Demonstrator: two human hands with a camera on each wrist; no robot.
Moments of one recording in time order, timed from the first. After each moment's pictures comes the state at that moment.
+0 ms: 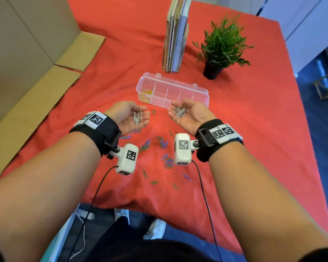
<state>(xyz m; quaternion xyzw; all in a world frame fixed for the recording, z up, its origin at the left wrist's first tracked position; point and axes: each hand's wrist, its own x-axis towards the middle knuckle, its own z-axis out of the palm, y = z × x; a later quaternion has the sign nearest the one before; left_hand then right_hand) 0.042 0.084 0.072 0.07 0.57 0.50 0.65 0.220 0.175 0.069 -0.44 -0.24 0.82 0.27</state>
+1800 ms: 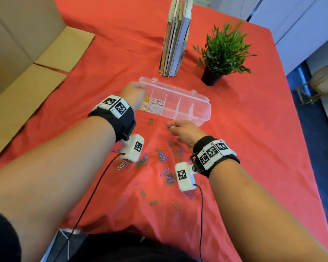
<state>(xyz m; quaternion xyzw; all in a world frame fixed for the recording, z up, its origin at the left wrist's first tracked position) 0.008 0.188 0.034 0.31 0.73 0.45 0.42 0.203 0.192 0.008 -0.55 -0.66 0.52 0.06</state>
